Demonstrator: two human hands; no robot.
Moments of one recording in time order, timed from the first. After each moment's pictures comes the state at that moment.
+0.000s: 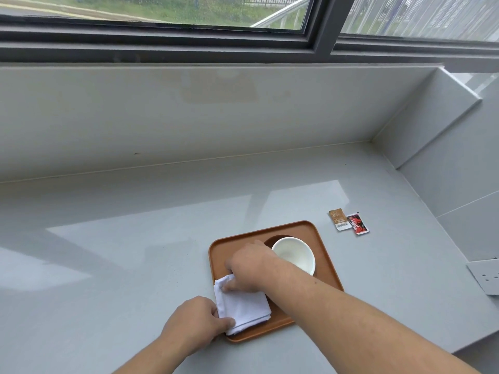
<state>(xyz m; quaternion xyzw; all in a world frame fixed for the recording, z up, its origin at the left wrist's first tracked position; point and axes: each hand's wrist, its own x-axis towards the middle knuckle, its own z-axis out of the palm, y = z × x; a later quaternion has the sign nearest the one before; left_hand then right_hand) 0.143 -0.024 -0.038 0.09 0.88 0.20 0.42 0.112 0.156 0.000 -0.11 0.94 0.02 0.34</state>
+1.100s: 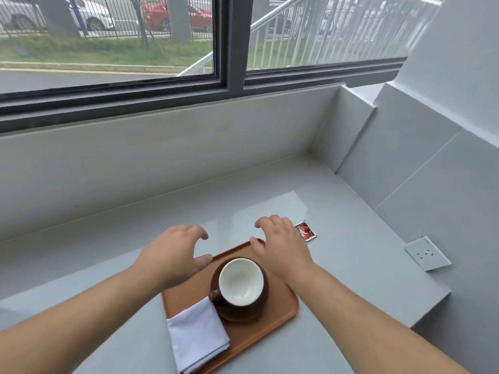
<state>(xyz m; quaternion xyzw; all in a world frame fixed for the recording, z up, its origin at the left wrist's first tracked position) 0.038 0.089 0.073 0.38 0.91 0.10 0.16 0.178 0.305 0.056 0.21 0.96 -0.15 -0.07</state>
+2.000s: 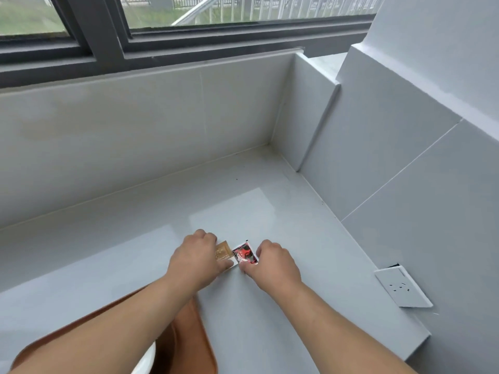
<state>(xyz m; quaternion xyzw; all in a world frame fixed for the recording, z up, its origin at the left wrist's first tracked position) 0.079 0.376 -0.038 0.31 0.92 0.08 0.23 0.205 0.512 -0.047 0.41 0.87 -0.25 0.10</state>
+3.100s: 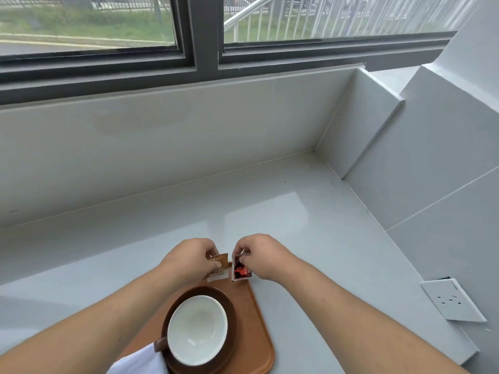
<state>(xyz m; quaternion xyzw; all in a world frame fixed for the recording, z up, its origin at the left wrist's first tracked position) 0.019 0.240 -0.010 0.26 0.90 0.16 0.30 0.117 0.415 -0.010 0.20 0.89 -0.37 0.18</state>
